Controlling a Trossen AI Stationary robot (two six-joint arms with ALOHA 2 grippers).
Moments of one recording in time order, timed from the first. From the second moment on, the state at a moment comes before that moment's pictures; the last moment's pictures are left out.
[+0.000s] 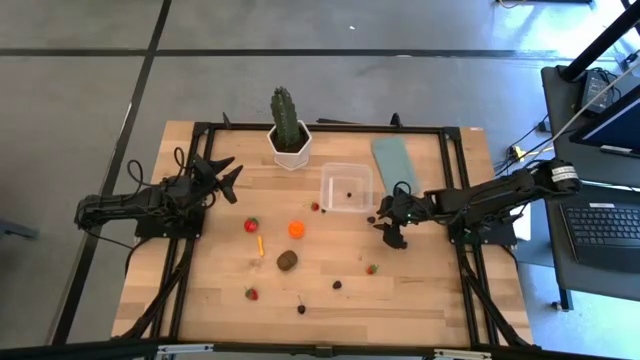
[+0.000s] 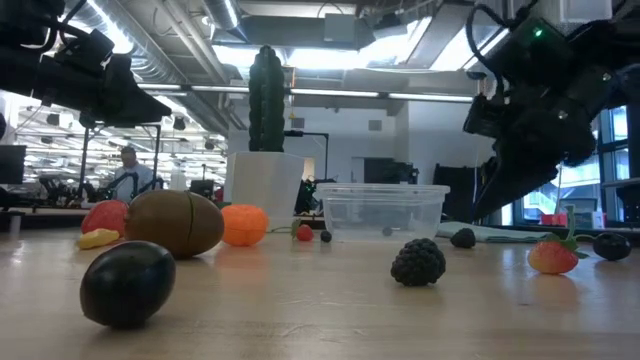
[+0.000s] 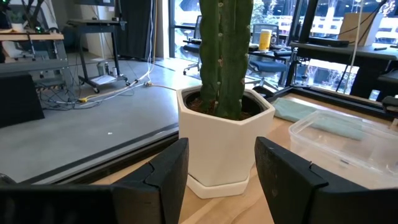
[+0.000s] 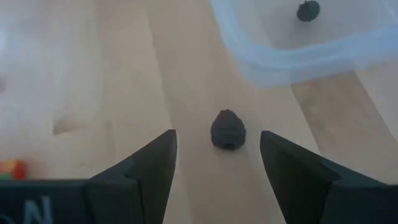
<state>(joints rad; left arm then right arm) 0.10 0.00 0.07 -0.16 -0.71 -0.15 0.05 1.24 0.38 0.00 0.12 0.31</state>
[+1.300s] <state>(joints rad) 0.10 0.00 0.07 -0.16 -0.71 -0.15 0.05 1.37 0.46 -0.09 0.06 0.33</state>
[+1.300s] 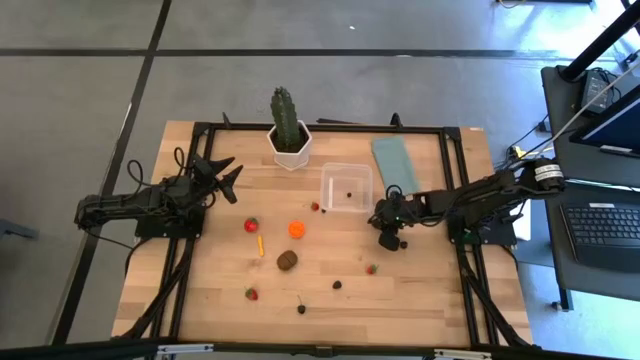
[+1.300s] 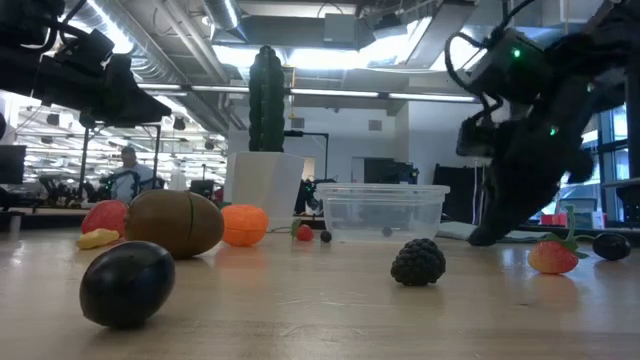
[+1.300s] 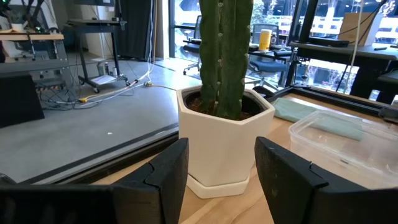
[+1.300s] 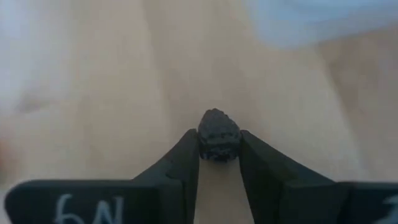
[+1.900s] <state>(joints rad) 0.10 0.00 0.07 -0.16 -0.71 -0.15 -0.09 1.36 0.85 -0.32 0.20 -0.05</state>
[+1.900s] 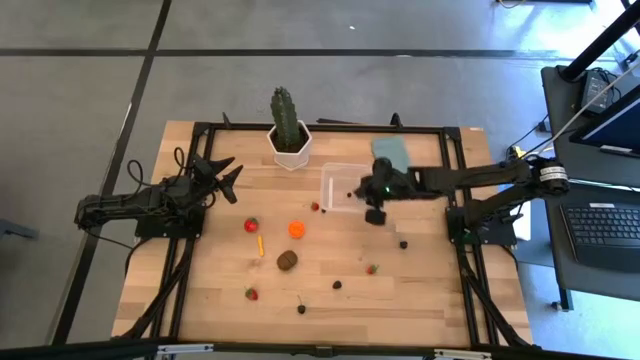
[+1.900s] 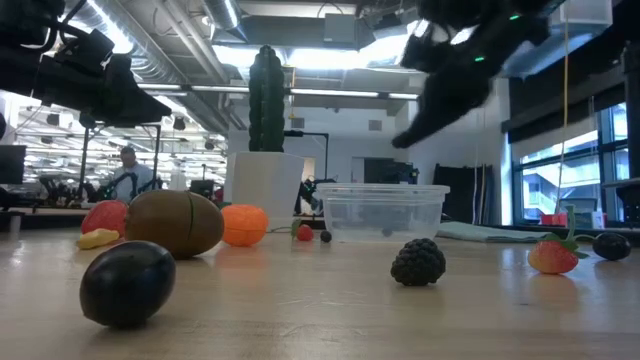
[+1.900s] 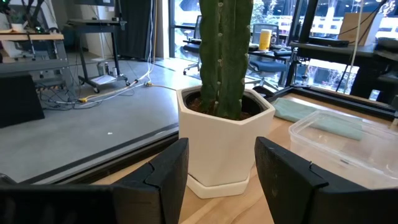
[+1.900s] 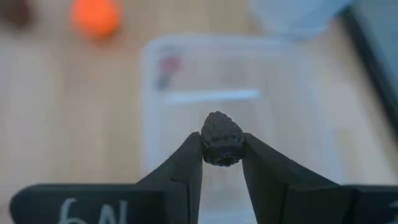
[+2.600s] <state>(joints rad) 0.10 0.00 0.07 -0.16 -0.71 -0.15 -0.25 1.81 1.21 -0.58 -0.03 0.12</state>
